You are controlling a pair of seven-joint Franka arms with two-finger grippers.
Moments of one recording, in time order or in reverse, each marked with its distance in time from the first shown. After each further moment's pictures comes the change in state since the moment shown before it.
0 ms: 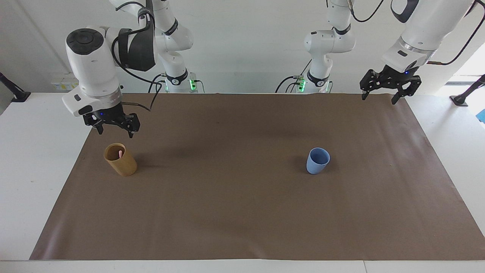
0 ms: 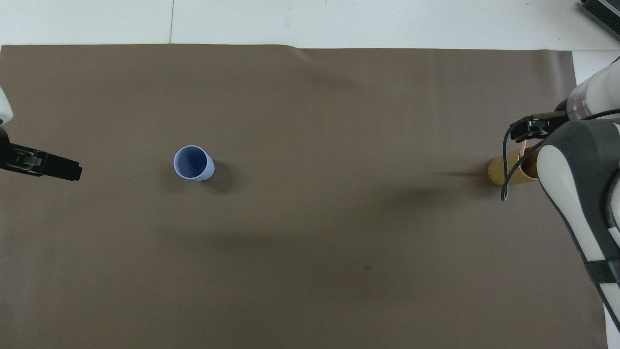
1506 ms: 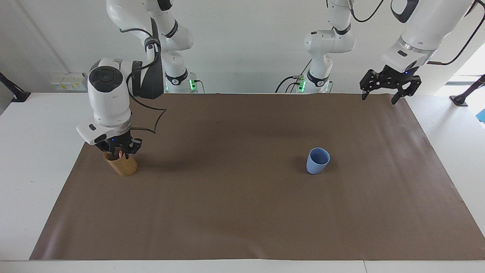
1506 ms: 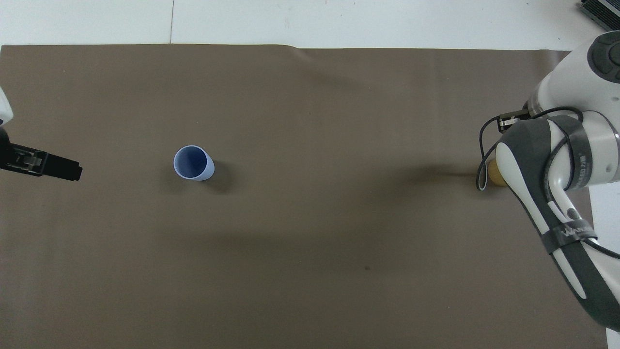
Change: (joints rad) left arm 0.000 0.000 0.000 0.000 0.000 0.000 0.000; right arm 0.010 0.103 0.004 -0.012 -0.086 0.102 -0.012
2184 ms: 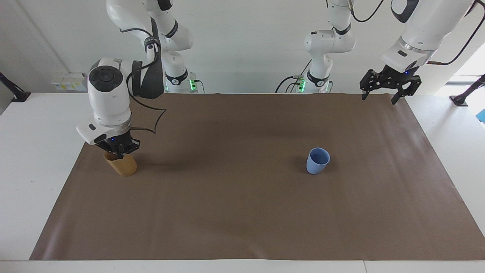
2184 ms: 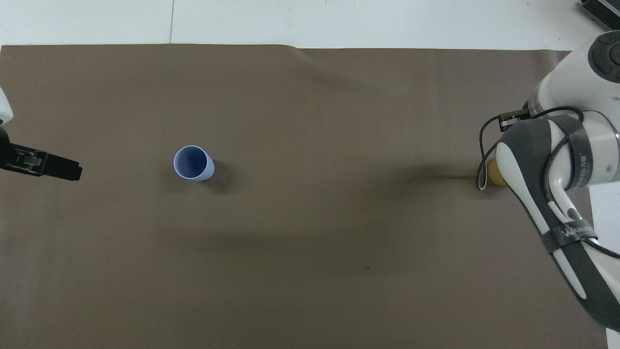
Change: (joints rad) left arm 0.000 0.000 0.000 0.000 0.000 0.000 0.000; right arm 0.000 0.000 0.000 0.001 0.000 0.002 0.000
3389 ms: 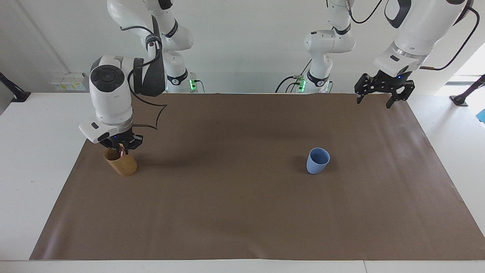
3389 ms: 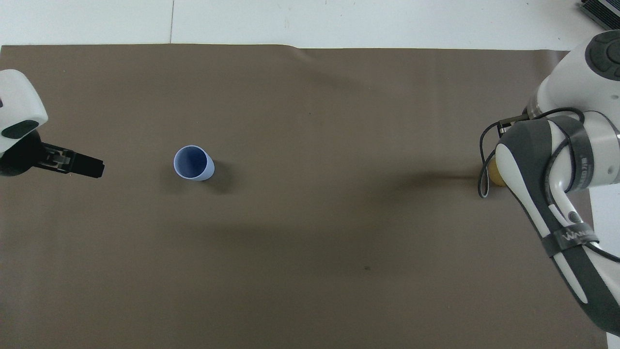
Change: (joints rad) left arm -0.018 0.004 -0.025 -0.096 -0.008 0.130 -0.025; right arm 0.001 -0.011 0.009 0.001 0.000 -0.067 -0.034
